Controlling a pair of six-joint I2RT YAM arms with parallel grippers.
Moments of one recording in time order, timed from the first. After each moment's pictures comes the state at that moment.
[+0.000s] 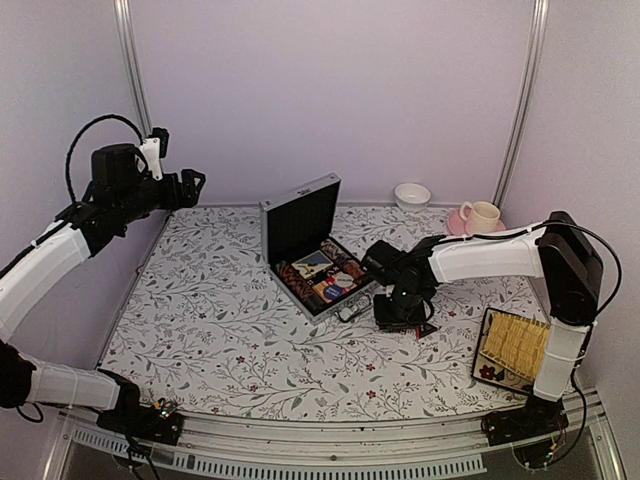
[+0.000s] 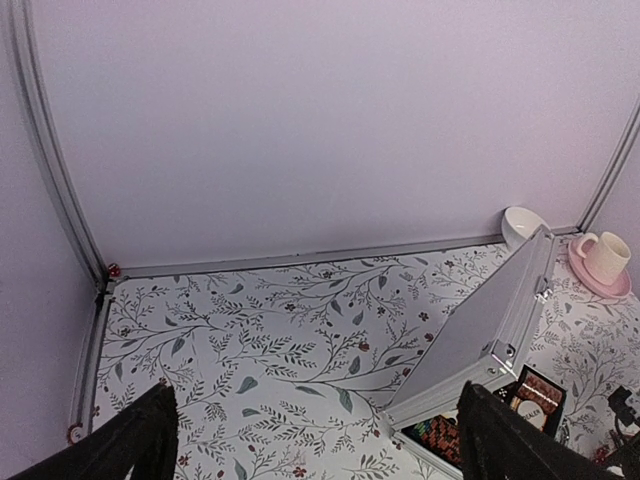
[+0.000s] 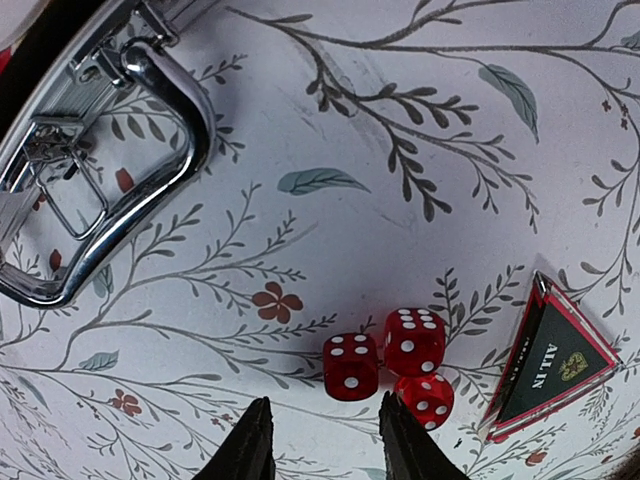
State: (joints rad) left arm -0.28 1.15 1.09 -0.20 -0.06 -0.11; right arm 0.86 1.87 1.25 -0.75 0.12 0.82
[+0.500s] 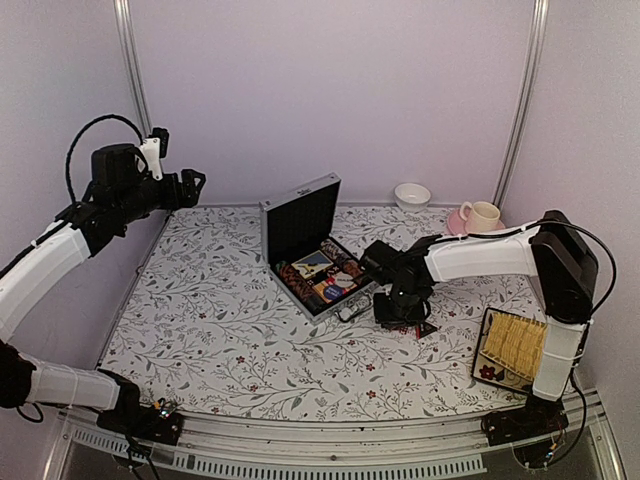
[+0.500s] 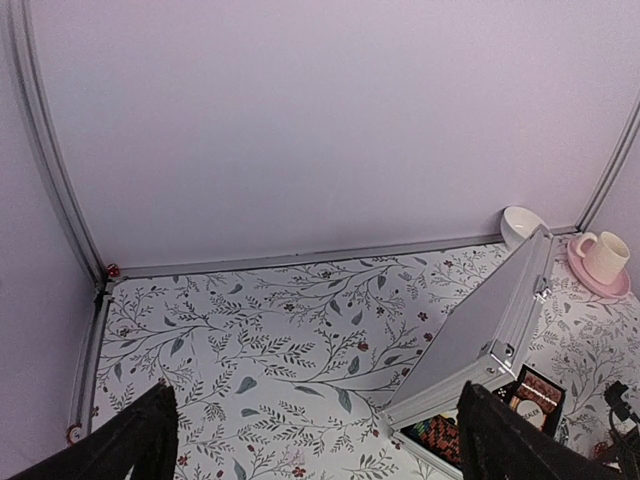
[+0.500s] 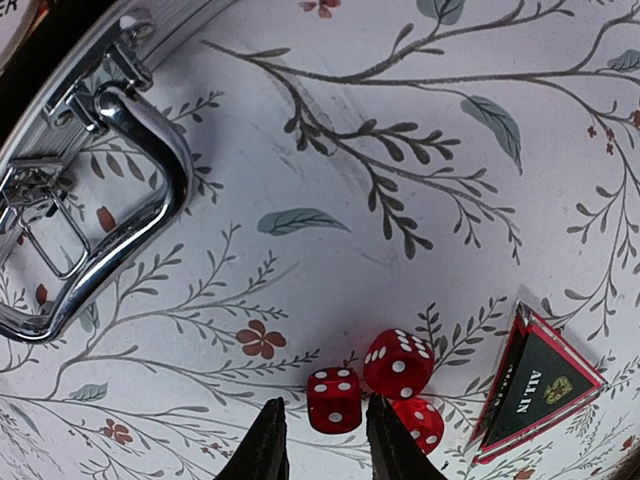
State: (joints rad) left arm -0.28 1.15 1.09 -0.20 -0.06 -0.11; right arm 0.85 1.90 1.27 -0.76 0.17 0.82
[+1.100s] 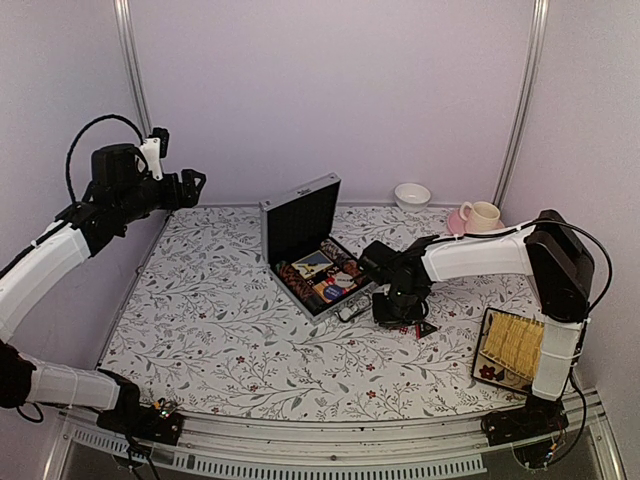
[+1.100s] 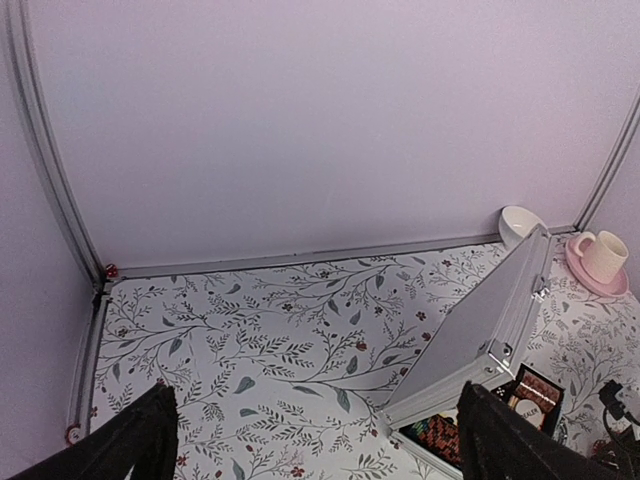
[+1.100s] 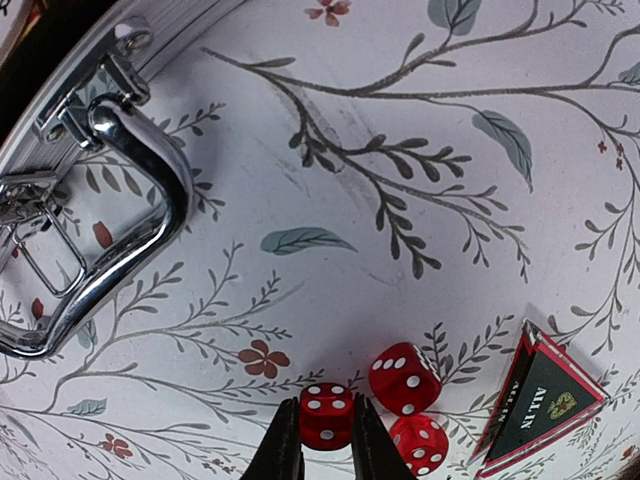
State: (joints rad) left arm -0.28 1.15 1.09 -0.20 -0.05 -0.11; right arm 0.85 1.93 1.28 -0.75 0.18 0.80
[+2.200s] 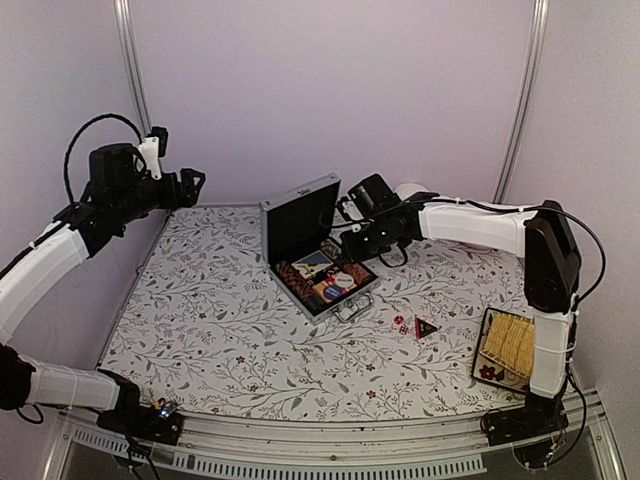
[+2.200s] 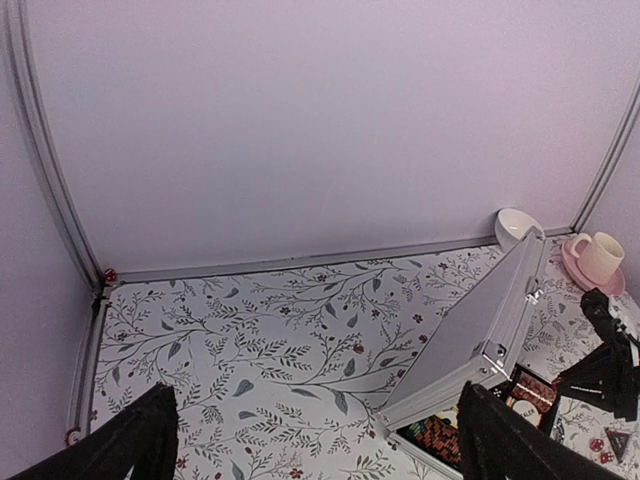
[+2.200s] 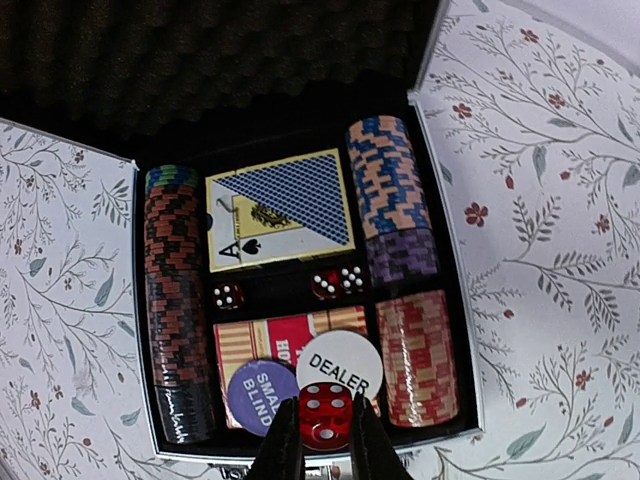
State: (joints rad) left arm -0.28 1.14 1.09 -0.20 -0.04 -0.10; right arm 0.76 2.01 1.65 -0.53 0.04 0.29
